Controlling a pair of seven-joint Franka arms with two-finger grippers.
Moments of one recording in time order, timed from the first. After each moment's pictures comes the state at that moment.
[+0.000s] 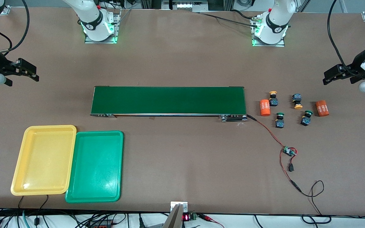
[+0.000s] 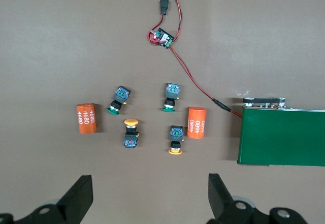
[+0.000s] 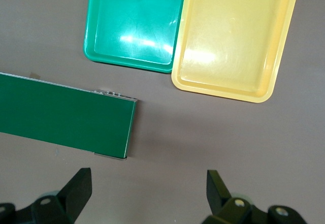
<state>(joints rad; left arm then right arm) 0.19 -0.01 -0.17 -1.67 0.00 1.61 -0.04 0.12 -0.05 -0.16 -1.76 0.02 1.73 -0.24</state>
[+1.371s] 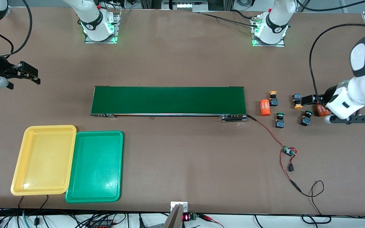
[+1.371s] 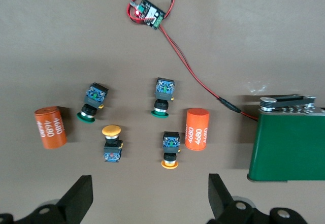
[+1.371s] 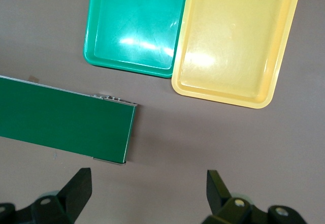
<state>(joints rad) 0.18 0.24 -0.18 -1.72 0.00 1.74 -0.04 0.12 -0.02 -0.15 -1.74 0.01 1.74 -0.24</state>
